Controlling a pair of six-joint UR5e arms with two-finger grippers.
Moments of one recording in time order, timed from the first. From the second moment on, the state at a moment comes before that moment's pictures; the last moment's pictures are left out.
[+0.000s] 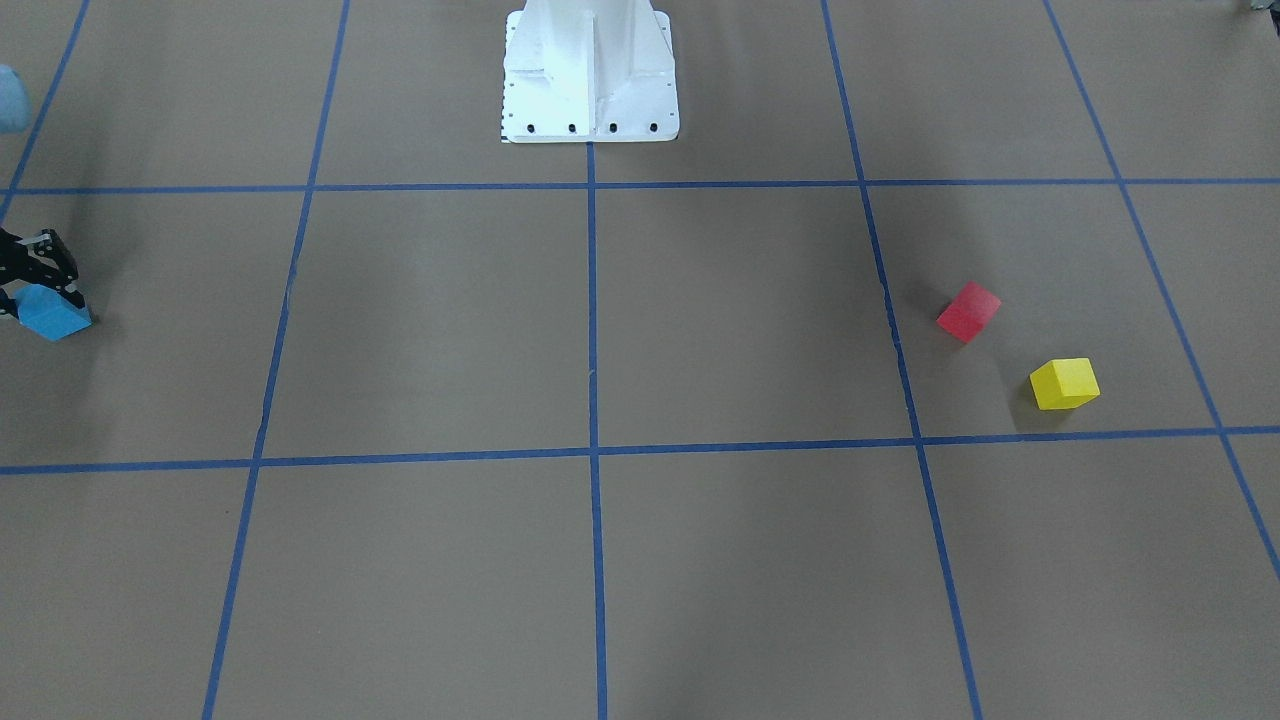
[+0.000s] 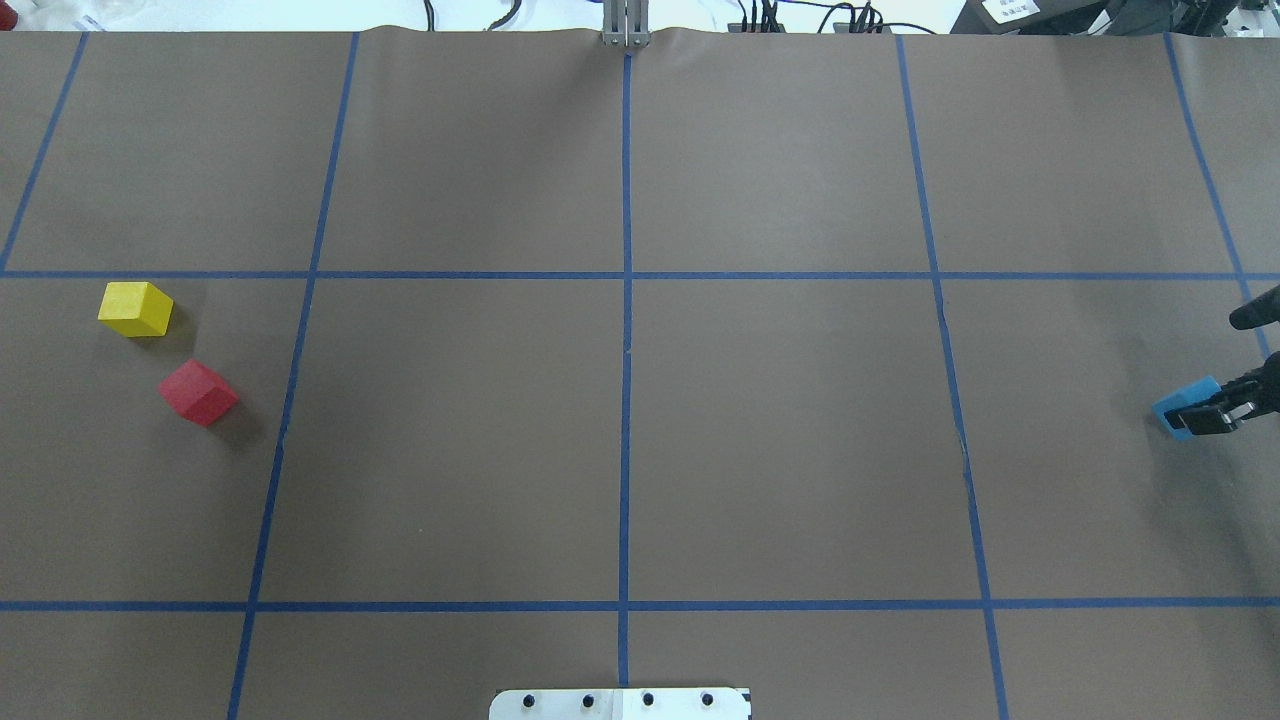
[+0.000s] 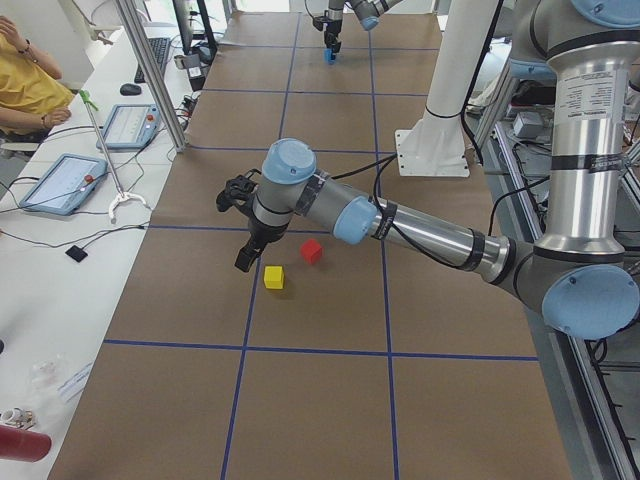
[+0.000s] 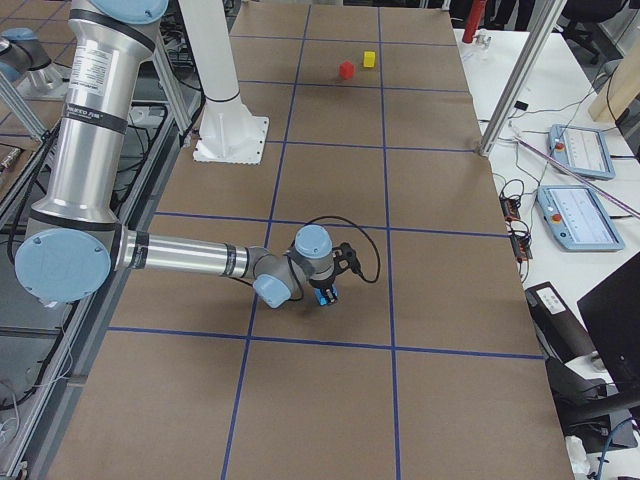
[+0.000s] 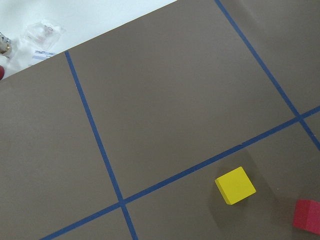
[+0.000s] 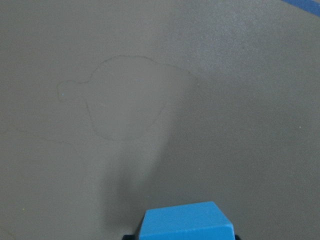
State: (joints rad) left arm -1.53 -1.54 -1.91 -1.79 -2.32 0.04; right arm 1.02 -1.77 1.62 -0.76 2.21 0.36
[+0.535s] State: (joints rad) left arm -1.53 -1.54 -1.90 -1.79 -2.32 0.04; right arm 0.97 -1.34 1.64 -1.18 2.19 0.63
